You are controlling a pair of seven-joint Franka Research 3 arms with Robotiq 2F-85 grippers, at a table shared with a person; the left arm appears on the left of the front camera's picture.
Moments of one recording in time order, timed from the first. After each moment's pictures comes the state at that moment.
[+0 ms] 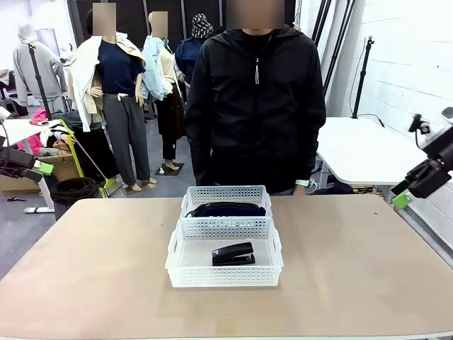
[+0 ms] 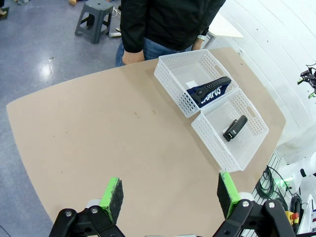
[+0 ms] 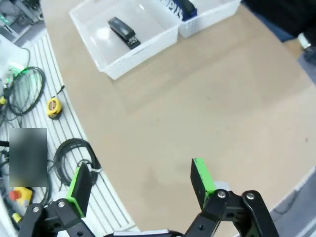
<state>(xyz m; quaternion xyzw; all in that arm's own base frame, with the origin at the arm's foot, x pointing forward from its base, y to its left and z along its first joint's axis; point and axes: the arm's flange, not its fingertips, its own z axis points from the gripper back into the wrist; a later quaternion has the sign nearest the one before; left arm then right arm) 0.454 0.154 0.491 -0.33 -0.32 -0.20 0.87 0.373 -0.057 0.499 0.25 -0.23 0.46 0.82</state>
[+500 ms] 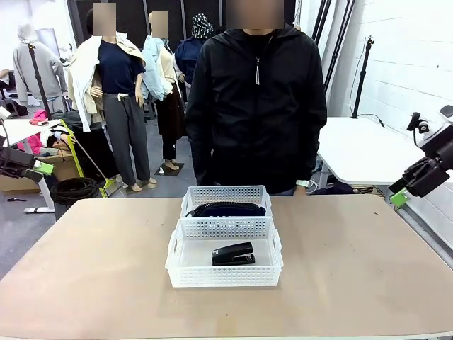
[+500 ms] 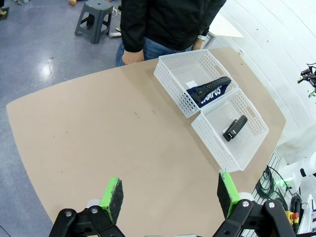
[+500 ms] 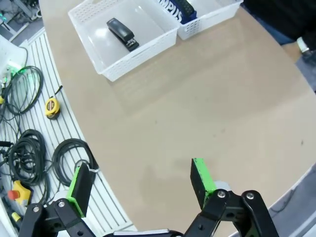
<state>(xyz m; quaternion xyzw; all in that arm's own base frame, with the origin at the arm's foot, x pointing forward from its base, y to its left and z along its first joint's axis) 0.454 0.154 0.491 -0.33 -0.32 -0.20 0.87 0.381 -0.046 0.510 0.24 -0.22 0.46 0.83</state>
